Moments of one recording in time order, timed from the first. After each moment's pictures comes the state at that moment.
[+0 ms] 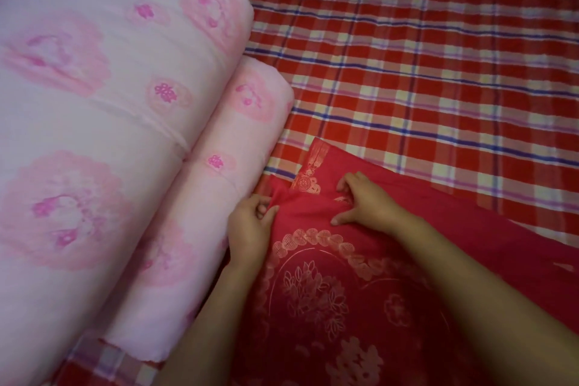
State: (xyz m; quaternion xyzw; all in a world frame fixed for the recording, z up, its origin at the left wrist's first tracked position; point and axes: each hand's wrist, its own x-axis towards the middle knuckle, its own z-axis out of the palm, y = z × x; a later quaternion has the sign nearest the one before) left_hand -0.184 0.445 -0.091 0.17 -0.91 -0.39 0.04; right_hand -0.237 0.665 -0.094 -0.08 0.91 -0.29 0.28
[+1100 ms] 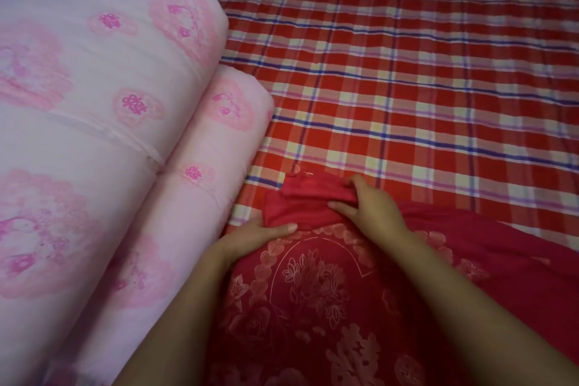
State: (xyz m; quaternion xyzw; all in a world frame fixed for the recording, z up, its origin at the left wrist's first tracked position) left_hand -0.209 0.443 -0.104 0.08 -0.72 -0.53 -0.44; right_hand -0.219 0.687 -0.093 0.02 0.95 -0.26 0.15
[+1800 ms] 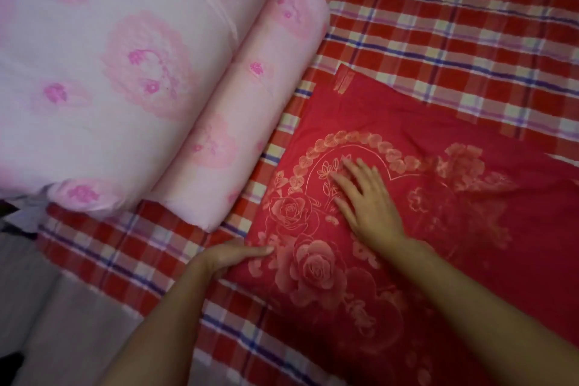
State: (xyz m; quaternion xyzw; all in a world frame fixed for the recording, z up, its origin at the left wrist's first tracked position) left_hand 0.009 0.347 -0.104 0.27 -0.63 -0.53 -0.50; right_hand -0.055 0.625 -0.117 -0.20 0.95 -0.22 0.06
